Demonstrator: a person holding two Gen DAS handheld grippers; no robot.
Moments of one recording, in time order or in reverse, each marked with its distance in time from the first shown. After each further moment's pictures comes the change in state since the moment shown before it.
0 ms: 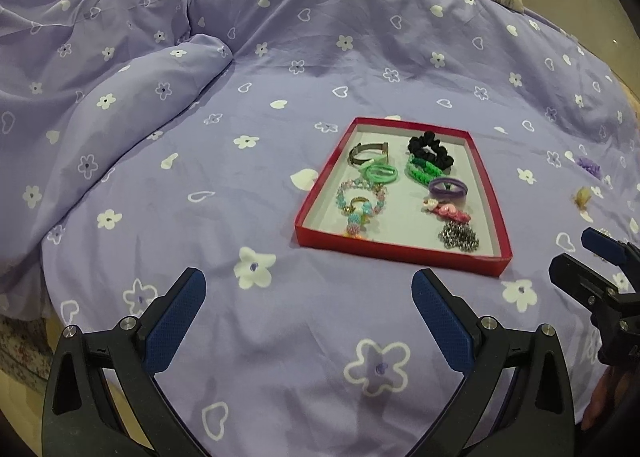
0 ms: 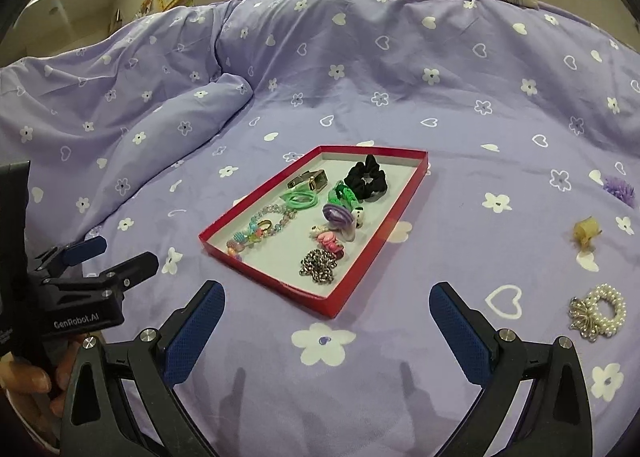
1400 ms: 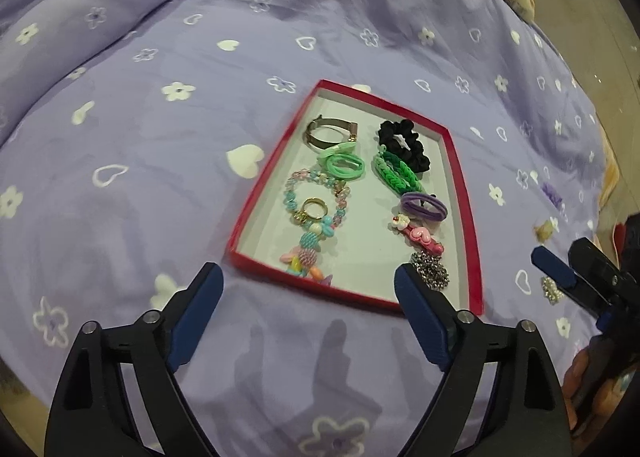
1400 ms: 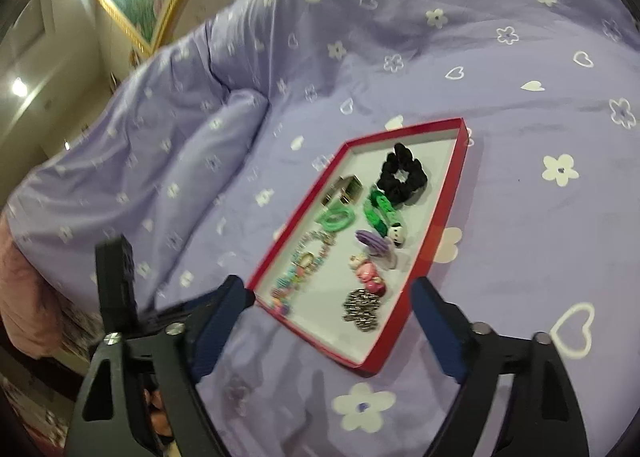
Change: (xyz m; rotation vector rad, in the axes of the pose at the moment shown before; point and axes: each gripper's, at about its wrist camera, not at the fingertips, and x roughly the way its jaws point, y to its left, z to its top) left arm 0.076 0.016 0.049 -0.139 0.236 -0.288; right arm 0.040 -0.050 0.050 0.334 0.091 0.320
